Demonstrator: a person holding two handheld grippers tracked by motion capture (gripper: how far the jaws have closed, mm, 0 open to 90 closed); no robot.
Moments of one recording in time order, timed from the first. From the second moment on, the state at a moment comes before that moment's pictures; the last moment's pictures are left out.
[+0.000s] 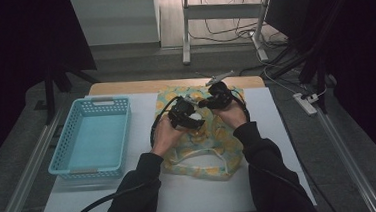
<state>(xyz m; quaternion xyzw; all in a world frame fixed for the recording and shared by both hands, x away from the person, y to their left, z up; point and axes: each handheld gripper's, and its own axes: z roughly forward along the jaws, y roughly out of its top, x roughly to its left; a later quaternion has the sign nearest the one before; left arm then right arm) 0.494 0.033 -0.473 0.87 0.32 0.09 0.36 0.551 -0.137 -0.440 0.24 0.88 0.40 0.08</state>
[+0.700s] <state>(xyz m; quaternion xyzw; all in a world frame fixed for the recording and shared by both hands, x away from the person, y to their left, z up) 0.466 0.052 -0.445 0.86 0.30 0.05 0.41 0.550 -0.141 -0.439 0.24 0.88 0.40 0.07</state>
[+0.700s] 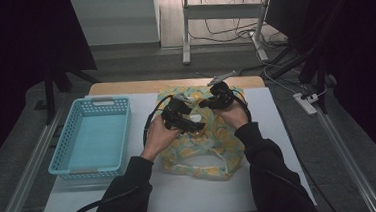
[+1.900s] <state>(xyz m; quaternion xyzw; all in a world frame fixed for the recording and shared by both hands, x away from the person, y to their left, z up) 0.406 0.069 -0.467 0.87 0.27 0.03 0.42 0.545 -0.140 -0.442 0.24 0.88 0.40 0.07</state>
